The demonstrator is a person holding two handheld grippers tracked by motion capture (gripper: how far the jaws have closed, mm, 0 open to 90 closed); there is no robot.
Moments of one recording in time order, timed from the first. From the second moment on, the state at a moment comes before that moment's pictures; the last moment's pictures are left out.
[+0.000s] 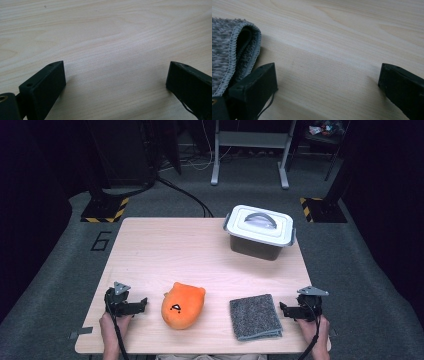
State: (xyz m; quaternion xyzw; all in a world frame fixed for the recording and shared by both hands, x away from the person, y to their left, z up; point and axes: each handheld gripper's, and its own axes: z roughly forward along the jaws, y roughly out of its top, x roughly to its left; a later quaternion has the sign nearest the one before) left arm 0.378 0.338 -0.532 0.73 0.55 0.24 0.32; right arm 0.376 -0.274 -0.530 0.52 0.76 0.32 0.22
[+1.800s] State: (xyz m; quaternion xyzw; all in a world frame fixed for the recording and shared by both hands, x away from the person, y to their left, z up) left arm 0.378 0.338 -0.532 0.73 0.55 0.24 0.32; right arm 0.348 -0.158 -0.510 0.42 0.85 0.29 0.15
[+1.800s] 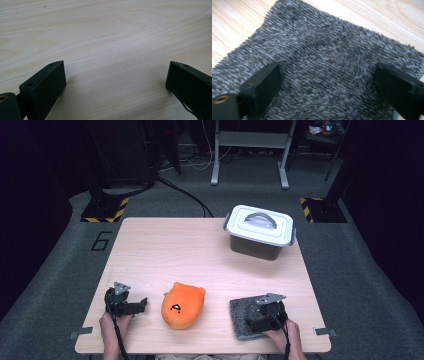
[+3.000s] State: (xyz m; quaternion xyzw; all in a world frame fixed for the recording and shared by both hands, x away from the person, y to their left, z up) left arm 0.378 0.338 -0.532 0.73 0.55 0.24 0.32; right arm 0.342 -0.167 -0.508 0.43 0.83 0.32 0.15
